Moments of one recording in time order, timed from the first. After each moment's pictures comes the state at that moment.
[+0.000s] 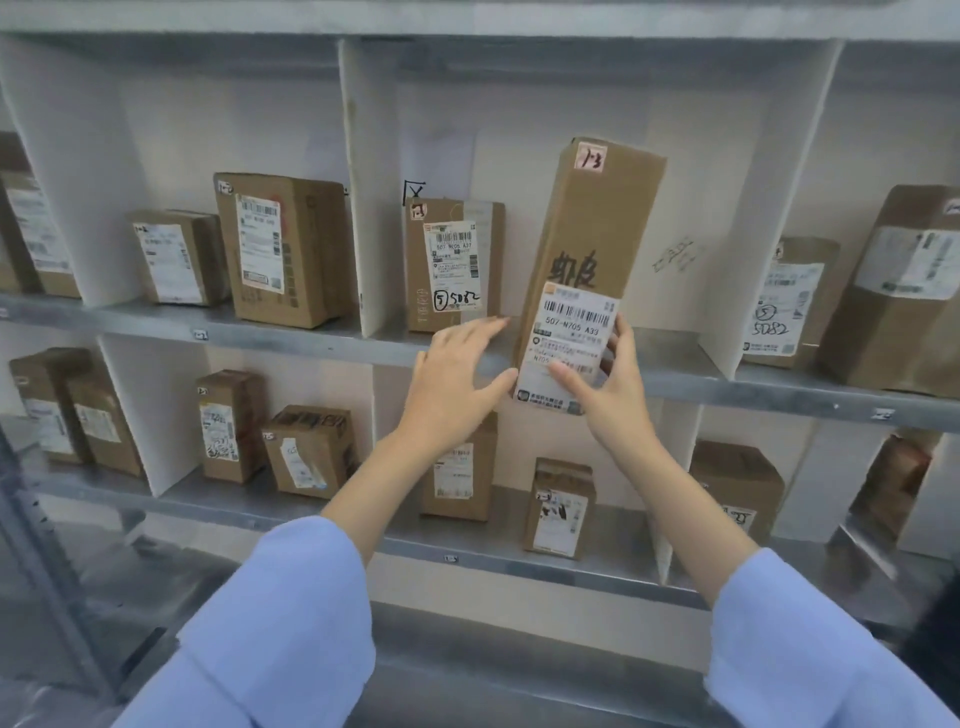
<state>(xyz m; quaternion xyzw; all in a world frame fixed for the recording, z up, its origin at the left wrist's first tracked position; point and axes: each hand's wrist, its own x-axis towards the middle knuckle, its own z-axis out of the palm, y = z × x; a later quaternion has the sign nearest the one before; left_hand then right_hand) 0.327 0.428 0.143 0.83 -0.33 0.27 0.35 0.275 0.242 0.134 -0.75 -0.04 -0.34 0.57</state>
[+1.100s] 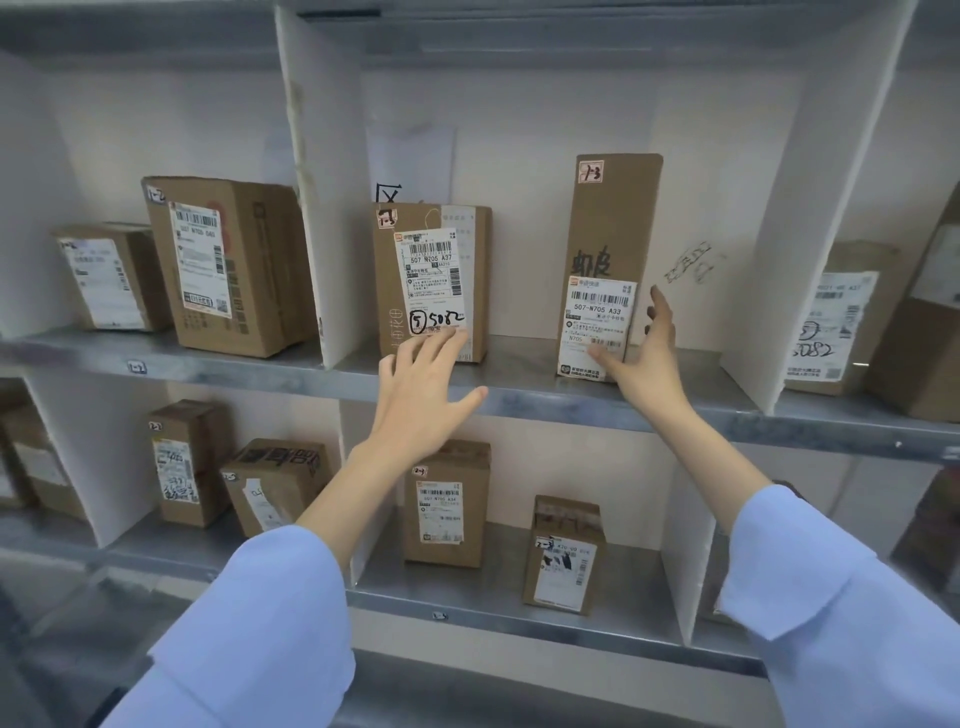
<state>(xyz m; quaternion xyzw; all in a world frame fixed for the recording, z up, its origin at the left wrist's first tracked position) 0.436 0.403 0.128 0.89 -0.25 0.31 0.19 0.399 0.134 0.146 -0.81 0.06 -0.38 0.45</state>
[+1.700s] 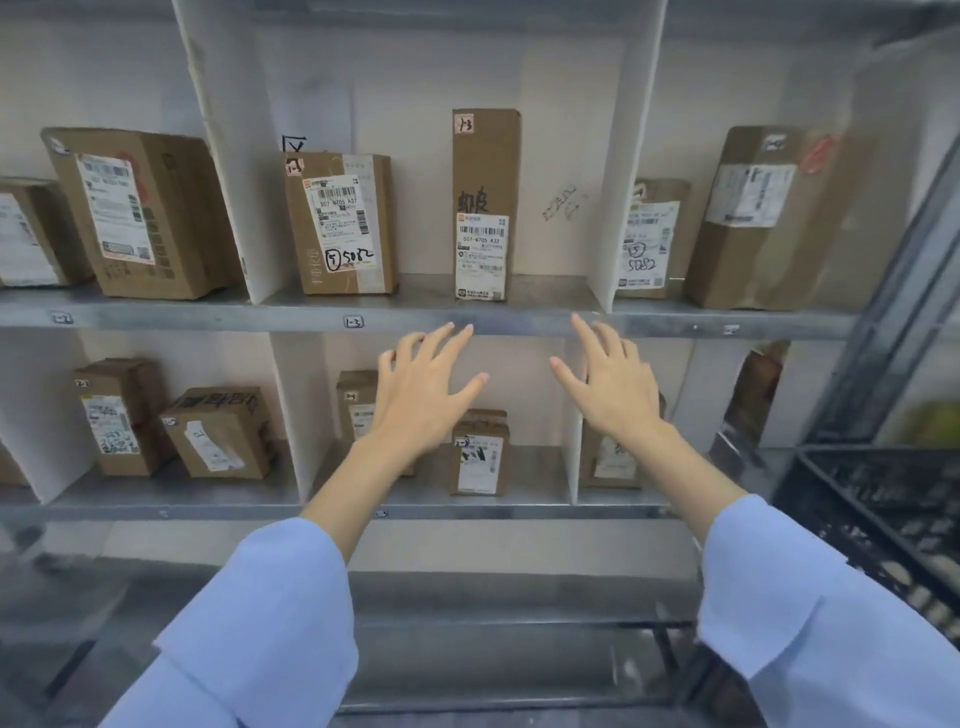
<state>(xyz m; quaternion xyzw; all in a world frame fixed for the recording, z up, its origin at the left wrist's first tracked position) 0.277 0.364 0.102 0.90 -0.31 0.24 0.19 0.200 0.142 0.099 -0.94 0.18 -0.27 0.08</state>
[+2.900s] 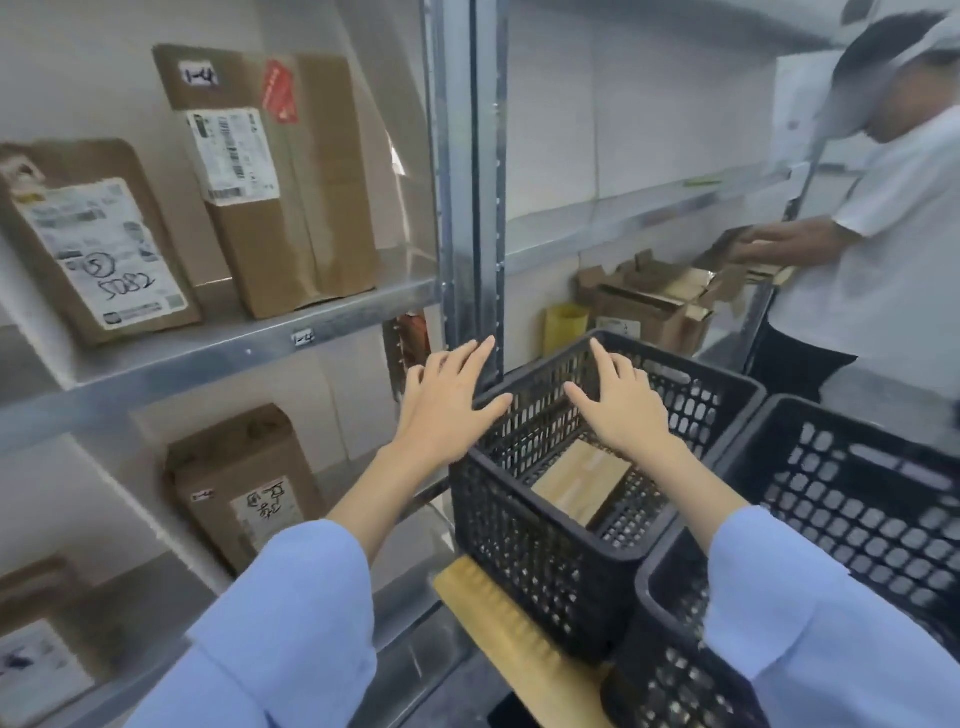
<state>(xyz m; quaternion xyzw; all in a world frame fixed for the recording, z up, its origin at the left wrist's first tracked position) 0.120 -0.097 0.063 0.73 -0.64 0.09 0.22 -0.080 -0.217 0.035 -0.81 0.54 -0.21 0.06</state>
